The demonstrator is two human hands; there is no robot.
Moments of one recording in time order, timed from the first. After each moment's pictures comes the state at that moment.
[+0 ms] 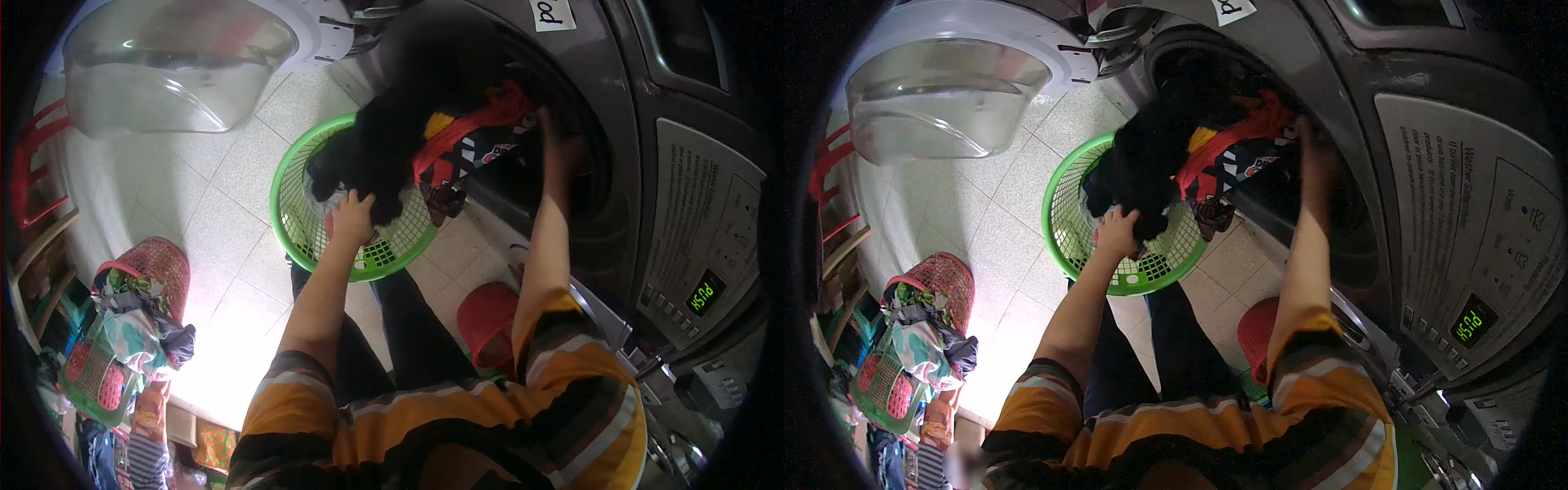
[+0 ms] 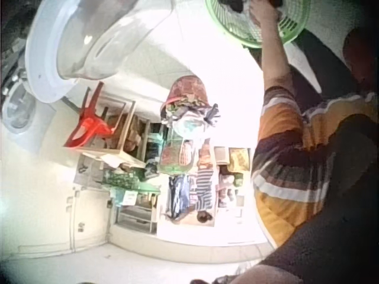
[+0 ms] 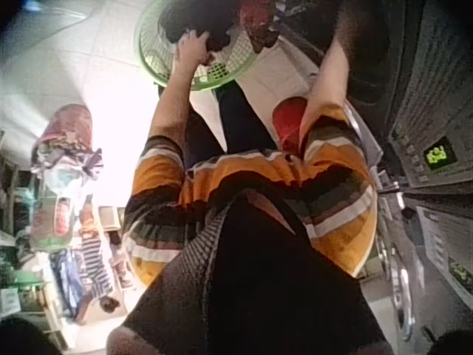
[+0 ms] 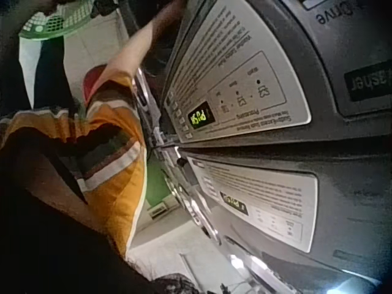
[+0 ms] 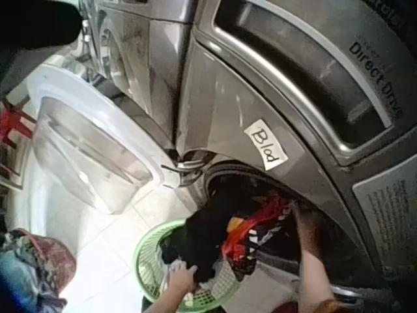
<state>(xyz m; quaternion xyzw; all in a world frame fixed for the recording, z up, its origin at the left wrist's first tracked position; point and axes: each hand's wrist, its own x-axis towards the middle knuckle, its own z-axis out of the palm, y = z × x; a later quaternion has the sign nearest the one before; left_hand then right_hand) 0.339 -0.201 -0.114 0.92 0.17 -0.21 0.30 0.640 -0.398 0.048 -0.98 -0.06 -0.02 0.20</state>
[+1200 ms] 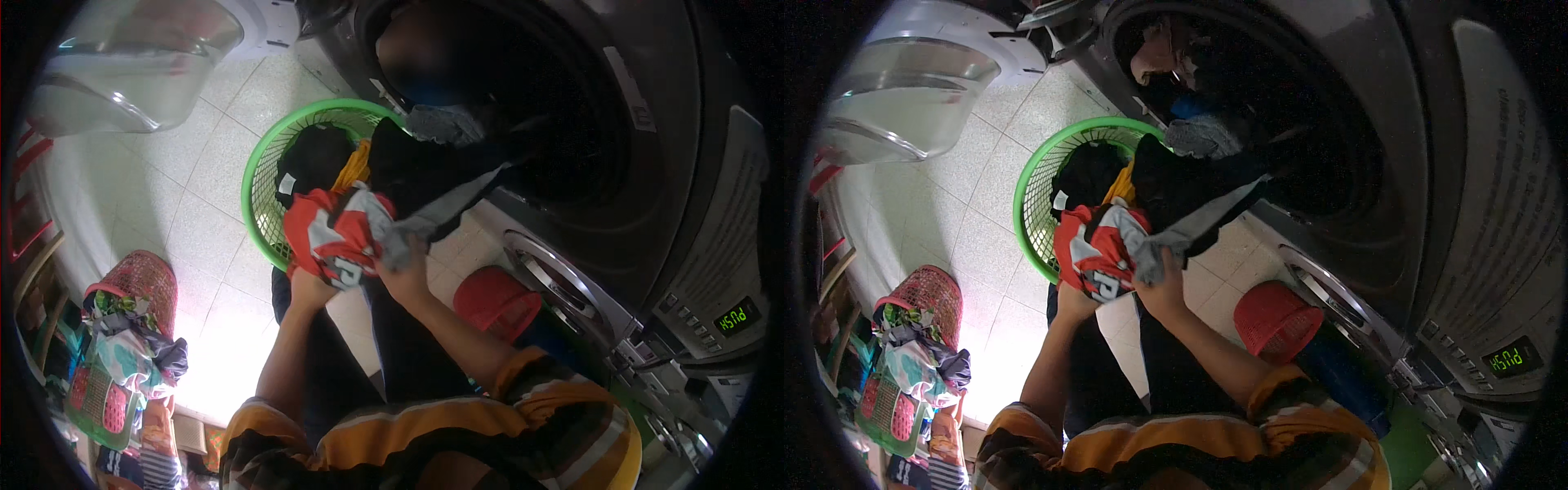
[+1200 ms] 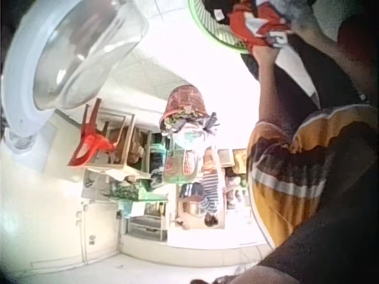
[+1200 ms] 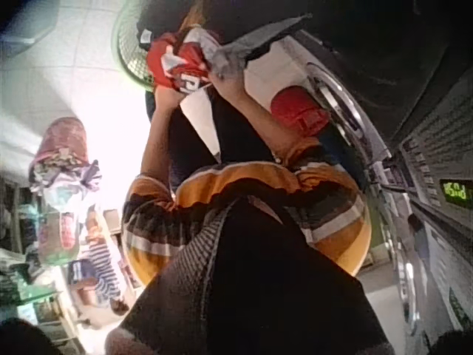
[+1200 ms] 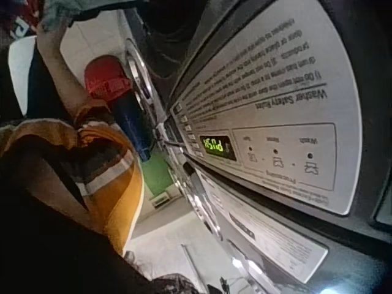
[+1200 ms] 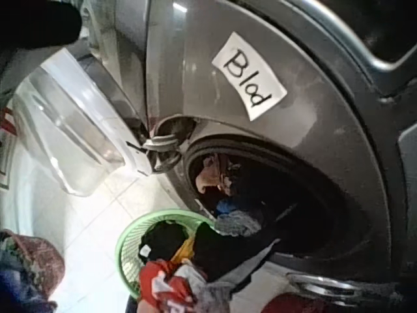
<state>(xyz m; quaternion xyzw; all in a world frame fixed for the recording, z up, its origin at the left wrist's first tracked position) 0.243 -0.200 -0.081 0.79 0.19 -0.17 0.56 0.329 -0.386 -0.042 -0.92 -0.09 0.24 0.29</state>
